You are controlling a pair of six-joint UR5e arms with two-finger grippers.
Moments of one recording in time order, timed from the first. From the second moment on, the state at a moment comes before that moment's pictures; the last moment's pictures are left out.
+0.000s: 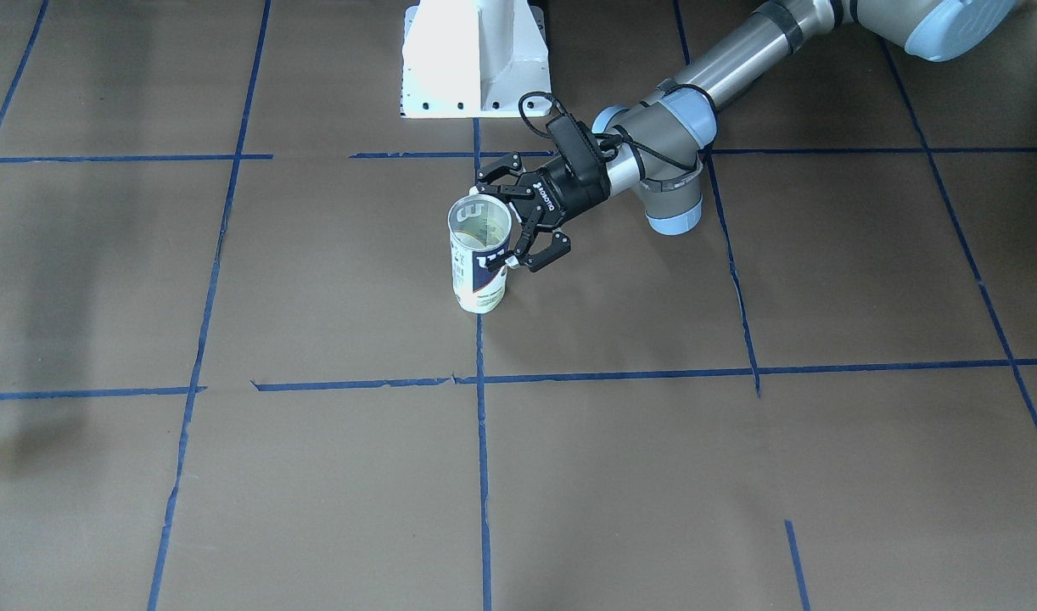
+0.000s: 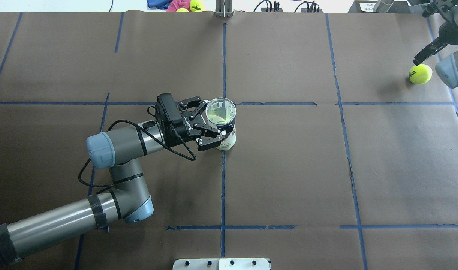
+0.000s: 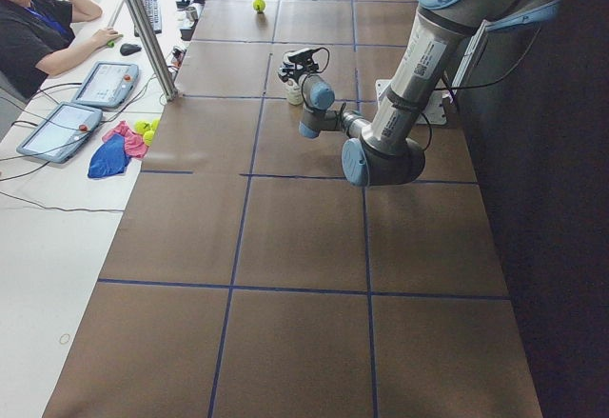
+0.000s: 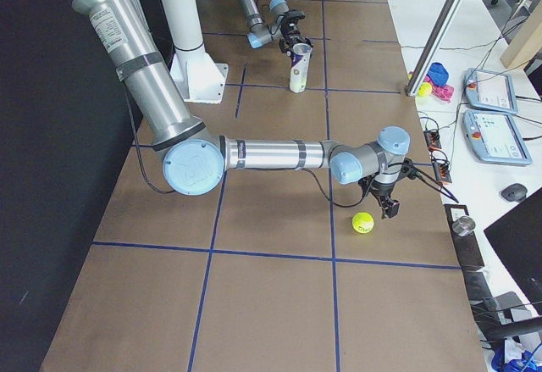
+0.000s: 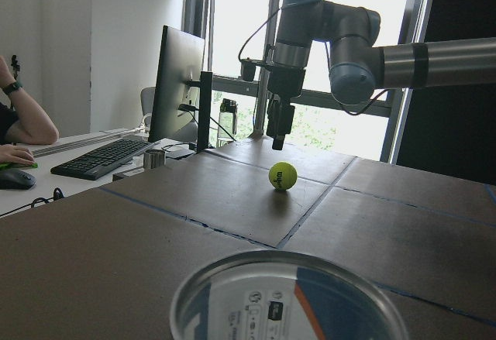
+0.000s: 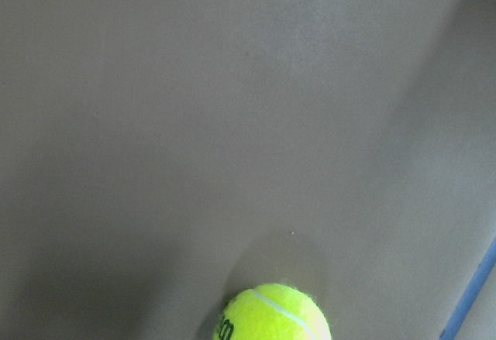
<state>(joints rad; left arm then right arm) -0.46 -2.21 -1.21 -3.36 -1.56 -0.44 1.27 -1.10 1.07 -1.20 2.16 -0.12</state>
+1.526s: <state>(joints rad) -0.46 -2.21 -1.21 -3.35 -1.56 -0.43 1.16 -1.09 1.05 -1.19 1.99 -0.01</state>
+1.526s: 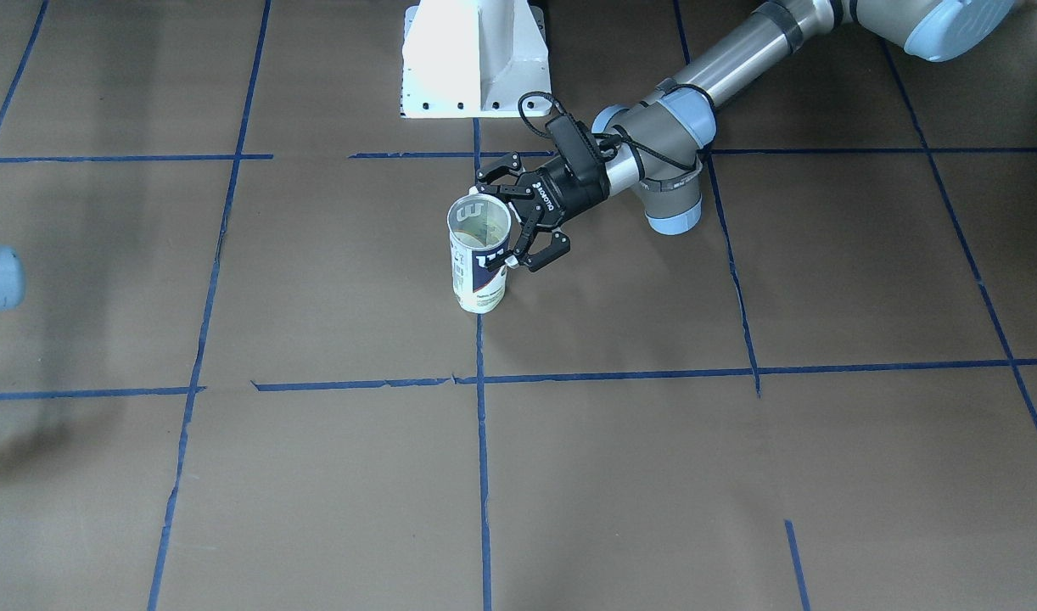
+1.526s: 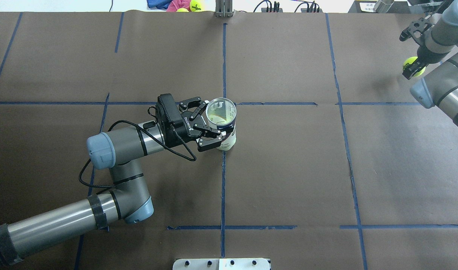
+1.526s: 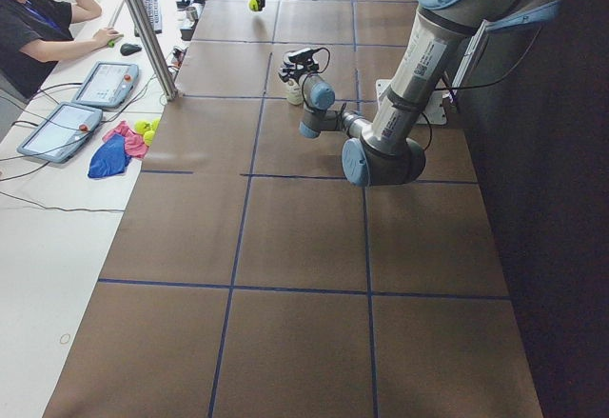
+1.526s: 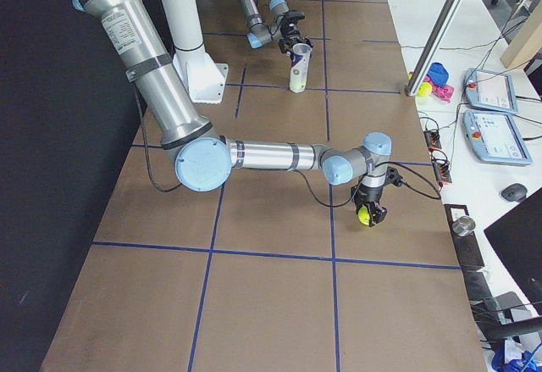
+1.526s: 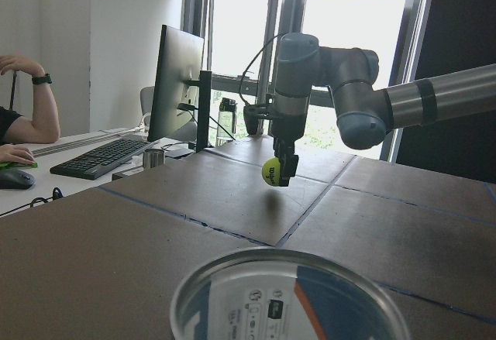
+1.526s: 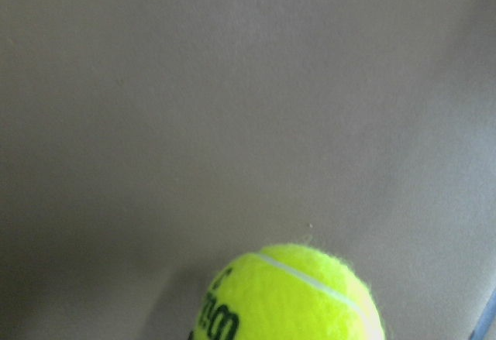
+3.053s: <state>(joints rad) -0.46 -2.21 -1.21 -3.35 -1.56 -0.43 0.80 -0.88 1.95 -1.84 2.07 1.05</state>
